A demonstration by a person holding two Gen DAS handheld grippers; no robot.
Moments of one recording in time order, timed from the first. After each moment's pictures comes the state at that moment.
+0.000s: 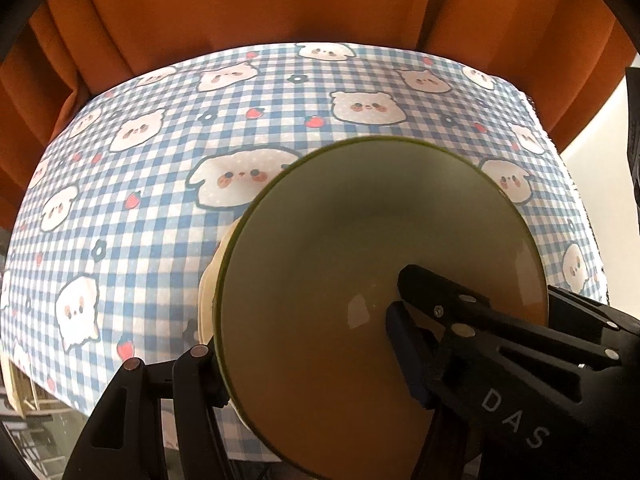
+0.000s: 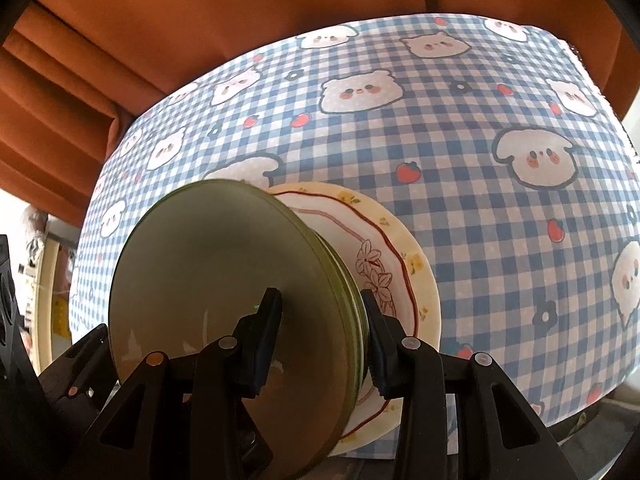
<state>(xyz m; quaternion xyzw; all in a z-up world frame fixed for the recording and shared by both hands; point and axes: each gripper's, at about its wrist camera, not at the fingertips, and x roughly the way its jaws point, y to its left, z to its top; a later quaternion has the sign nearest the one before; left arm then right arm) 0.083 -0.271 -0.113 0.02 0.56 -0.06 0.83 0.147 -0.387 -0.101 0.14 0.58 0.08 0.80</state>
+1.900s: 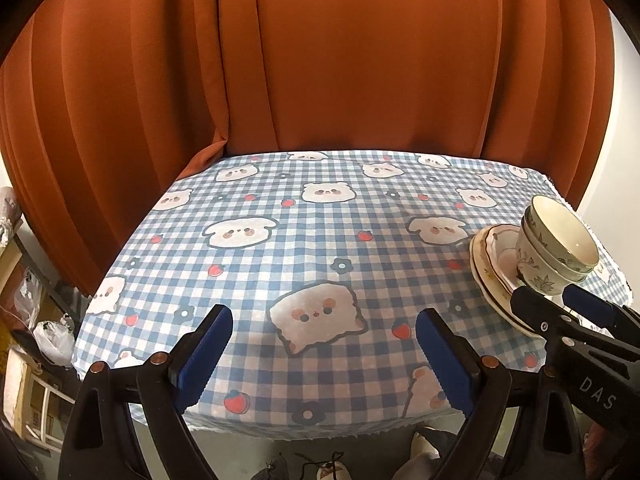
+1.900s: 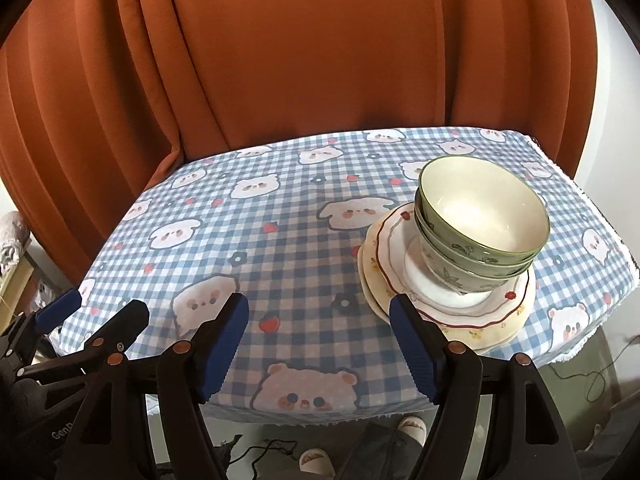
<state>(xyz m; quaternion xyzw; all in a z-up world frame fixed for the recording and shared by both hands) -0.042 -0.001 -0.061 0.02 0.35 -0.04 0.93 -0.003 -0.167 -0.049 0.07 0.38 -0.02 0.92</state>
